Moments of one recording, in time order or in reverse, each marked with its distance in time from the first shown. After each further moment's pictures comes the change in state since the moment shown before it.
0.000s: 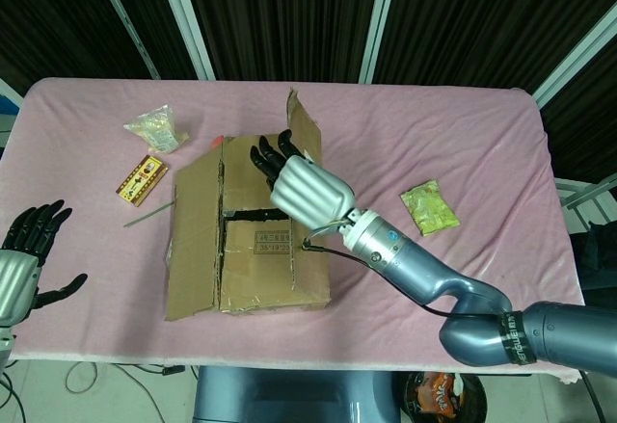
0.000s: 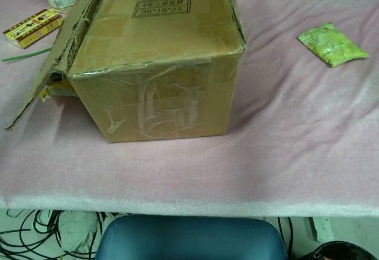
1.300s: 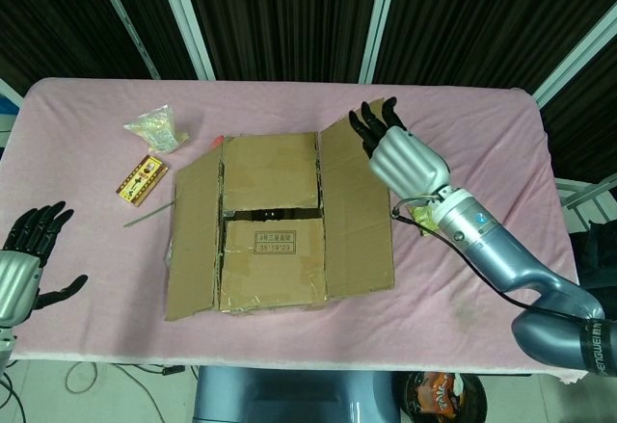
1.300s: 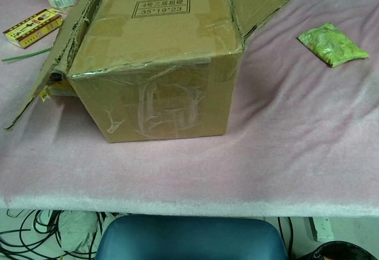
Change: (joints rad) left arm 0.002 0.003 0.003 -0.006 0.001 -0.008 0.014; right arm -0.130 0.224 -0.123 0.018 -0.021 -0.024 -0.082
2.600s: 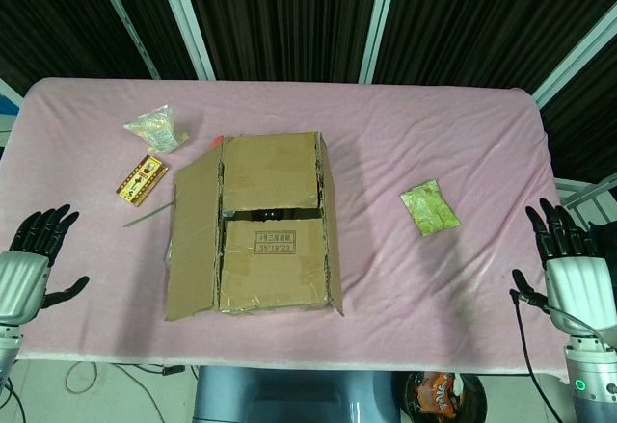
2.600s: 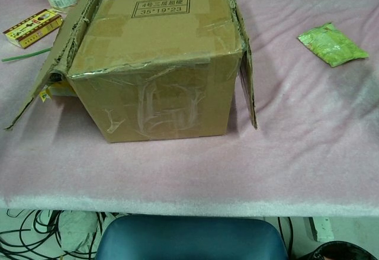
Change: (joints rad) left arm -0.005 -0.020 0.001 -0.007 -0.043 -0.053 0.094; right arm -0.909 -0.305 -0.153 0.102 -0.381 0.902 0.902
